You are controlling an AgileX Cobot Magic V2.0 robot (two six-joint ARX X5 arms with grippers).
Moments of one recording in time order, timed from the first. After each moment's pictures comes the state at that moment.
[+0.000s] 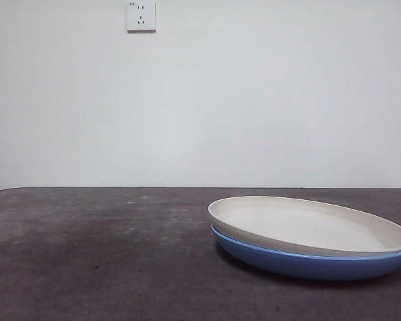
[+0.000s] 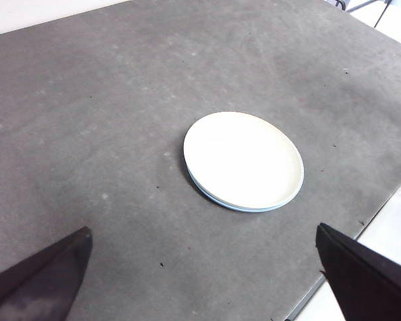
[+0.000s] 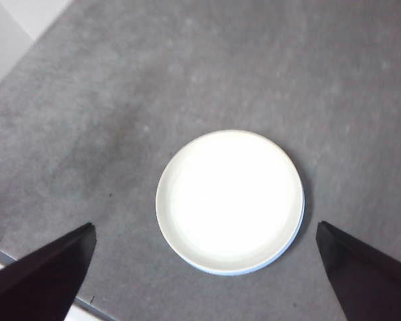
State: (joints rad) left arm -0.72 0.68 1.14 -0.95 0.08 -0.07; right arm 0.31 0.72 1.21 -1.12 -0.26 0.22
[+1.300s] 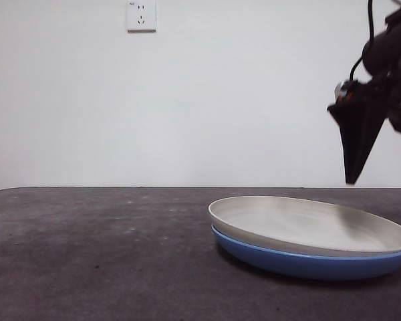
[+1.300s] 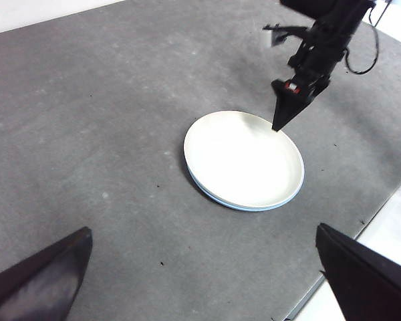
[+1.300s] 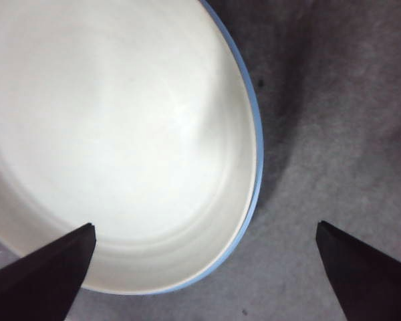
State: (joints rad) left arm -0.72 0.68 1.14 -0.95 0.08 -0.07; right arm 0.13 1.68 1.21 -1.06 -0.37 -0.02
